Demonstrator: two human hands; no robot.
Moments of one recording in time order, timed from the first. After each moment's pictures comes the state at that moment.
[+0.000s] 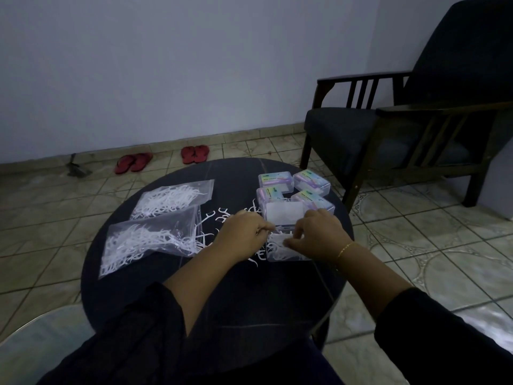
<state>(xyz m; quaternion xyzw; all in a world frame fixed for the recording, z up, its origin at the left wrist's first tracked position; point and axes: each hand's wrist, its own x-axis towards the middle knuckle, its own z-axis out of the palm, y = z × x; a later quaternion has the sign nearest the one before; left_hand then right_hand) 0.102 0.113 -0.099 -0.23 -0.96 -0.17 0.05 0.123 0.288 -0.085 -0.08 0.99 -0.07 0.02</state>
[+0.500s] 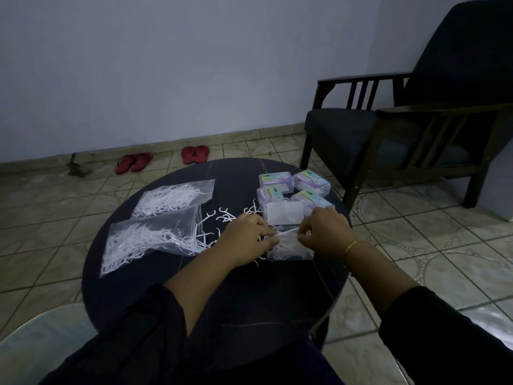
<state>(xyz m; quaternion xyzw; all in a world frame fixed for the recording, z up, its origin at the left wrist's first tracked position) 0.100 0.110 -0.109 -0.23 -0.96 -0.14 -0.01 0.122 0.300 -0.079 -0.07 0.99 -0.08 0.02</state>
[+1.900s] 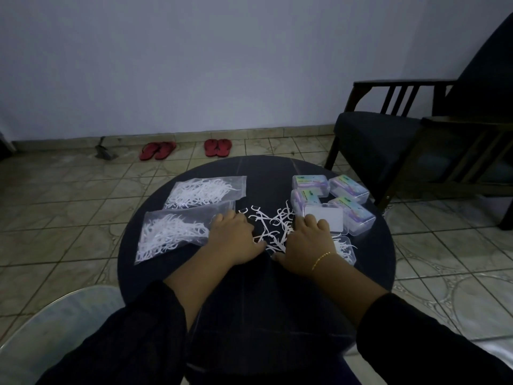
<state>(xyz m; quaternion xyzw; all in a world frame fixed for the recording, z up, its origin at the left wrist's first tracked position) 0.100 0.040 -0.105 -0.09 -1.00 0.04 -0.01 0.120 0.199 -0.095 -0.14 0.99 0.10 0.01</state>
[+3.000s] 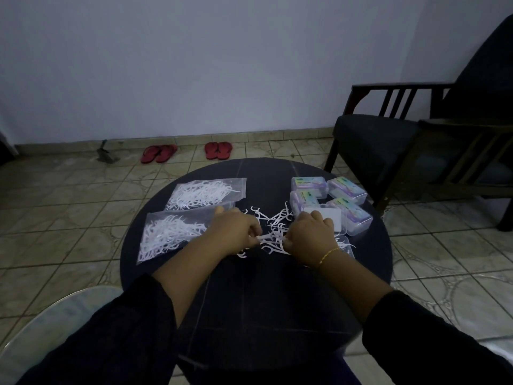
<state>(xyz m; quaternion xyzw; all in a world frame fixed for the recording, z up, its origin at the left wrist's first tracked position) 0.102 0.034 -0.080 -0.14 -0.99 -0.06 -0.01 0.112 0.205 -0.088 -0.09 1.00 -0.03 -0.01</state>
